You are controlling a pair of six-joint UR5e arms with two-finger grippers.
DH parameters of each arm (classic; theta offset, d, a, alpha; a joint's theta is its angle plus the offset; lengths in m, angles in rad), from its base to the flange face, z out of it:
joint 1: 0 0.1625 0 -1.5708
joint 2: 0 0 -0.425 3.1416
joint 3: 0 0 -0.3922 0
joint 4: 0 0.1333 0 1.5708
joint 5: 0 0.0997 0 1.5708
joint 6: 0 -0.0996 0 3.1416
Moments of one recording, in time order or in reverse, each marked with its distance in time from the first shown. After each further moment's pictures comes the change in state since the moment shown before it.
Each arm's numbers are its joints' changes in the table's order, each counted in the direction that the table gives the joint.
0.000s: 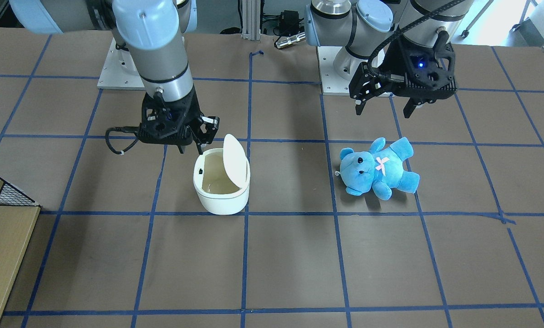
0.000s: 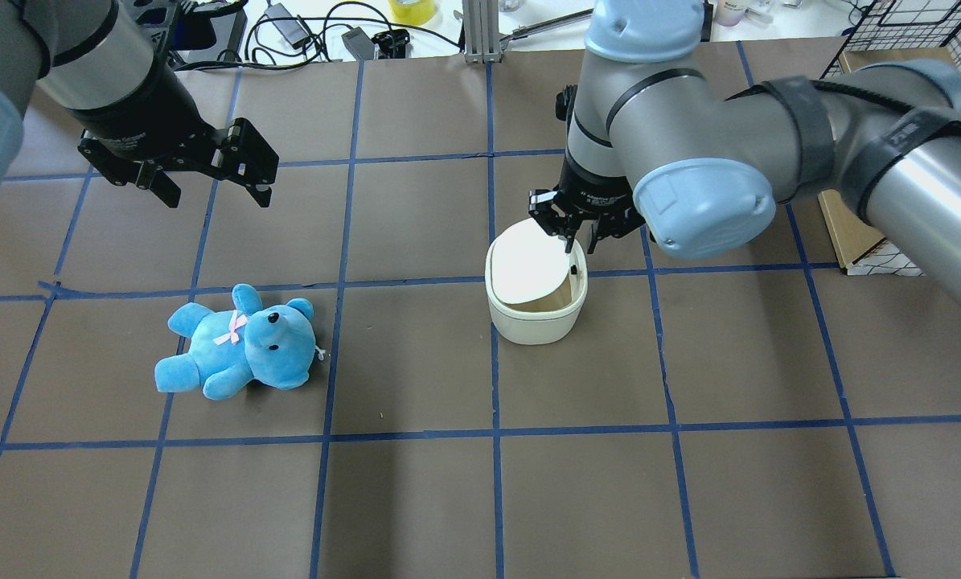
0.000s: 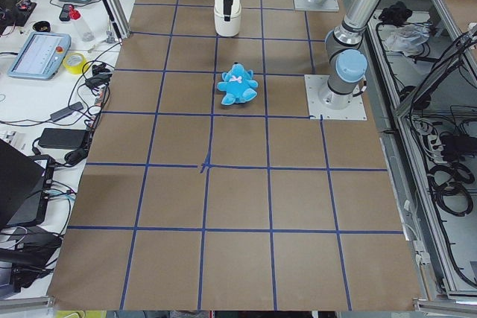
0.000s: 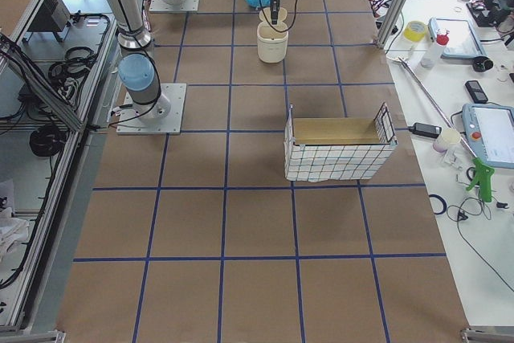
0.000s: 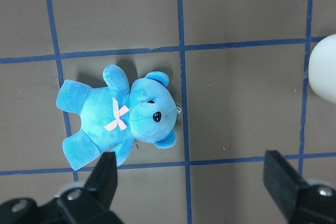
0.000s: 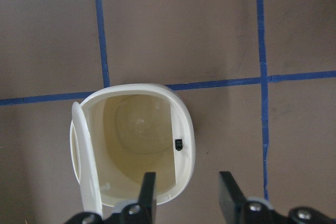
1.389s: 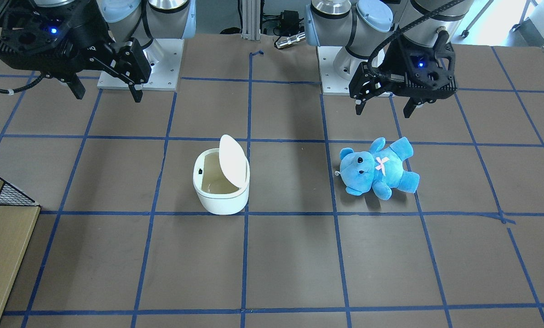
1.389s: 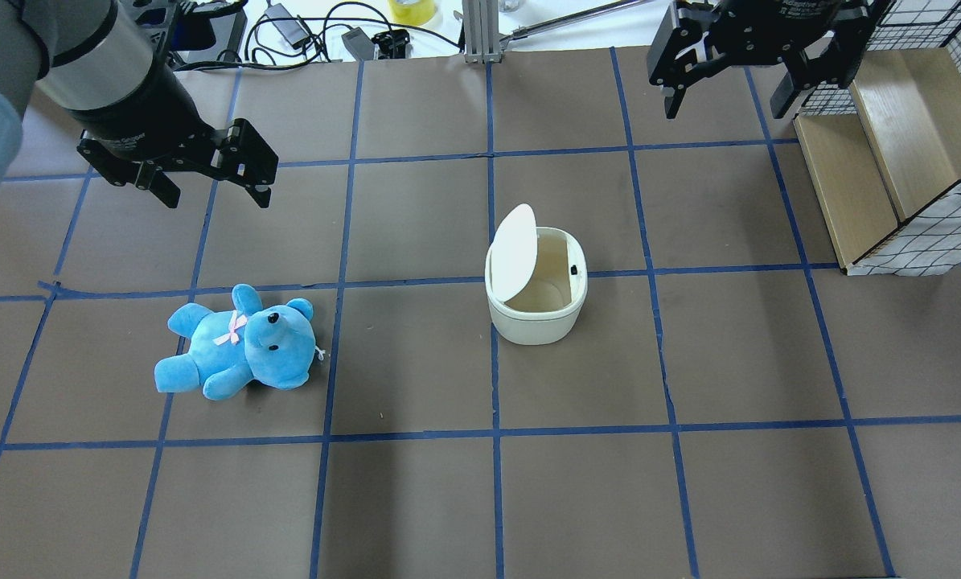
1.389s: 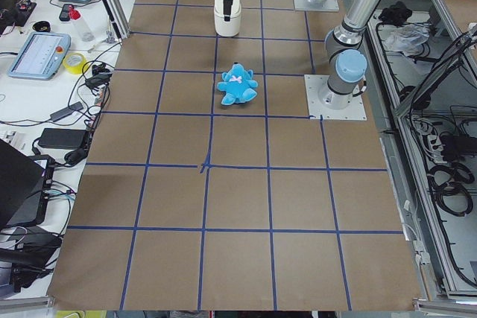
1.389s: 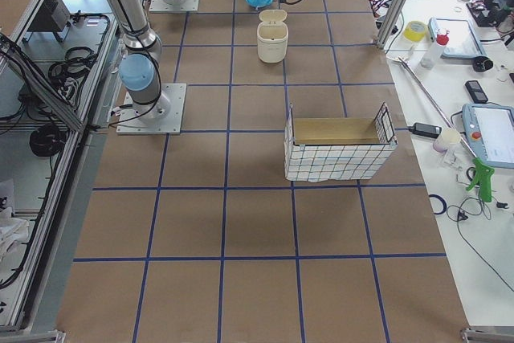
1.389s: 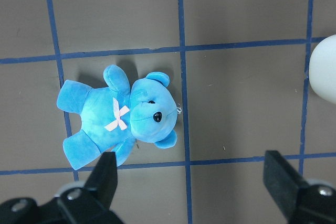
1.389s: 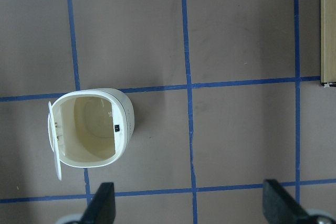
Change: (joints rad) left arm 0.000 0.000 0.000 0.000 0.000 0.000; right arm -0.168 0.040 -0.333 0.407 -0.009 0.193
